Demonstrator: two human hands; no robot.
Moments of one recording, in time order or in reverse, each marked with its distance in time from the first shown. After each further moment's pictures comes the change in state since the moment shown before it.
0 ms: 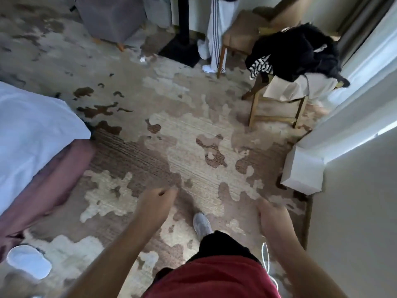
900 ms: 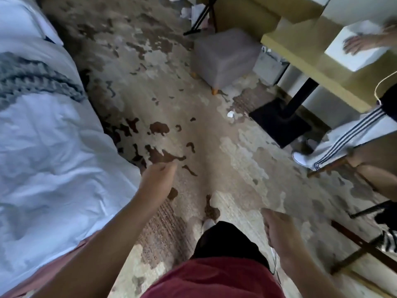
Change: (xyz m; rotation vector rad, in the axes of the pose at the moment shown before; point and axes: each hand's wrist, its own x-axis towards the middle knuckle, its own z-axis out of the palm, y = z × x) left_hand 0.614 0.078 -0.437 -0.476 0.360 -0.237; right_hand 0.320 -0.522 0.512 -0.349 -0.324 -0.235
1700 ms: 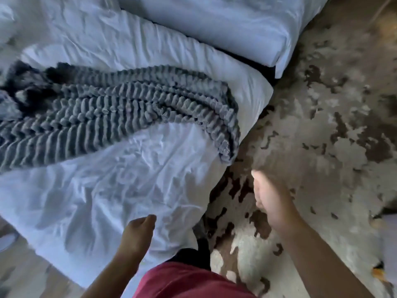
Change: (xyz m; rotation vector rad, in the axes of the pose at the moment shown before) left_hand 0.325 -0.033 -0.244 -0.652 0.929 -0.681; right_hand 0.268 -0.519 0.548 -0.460 -0.969 -0.370
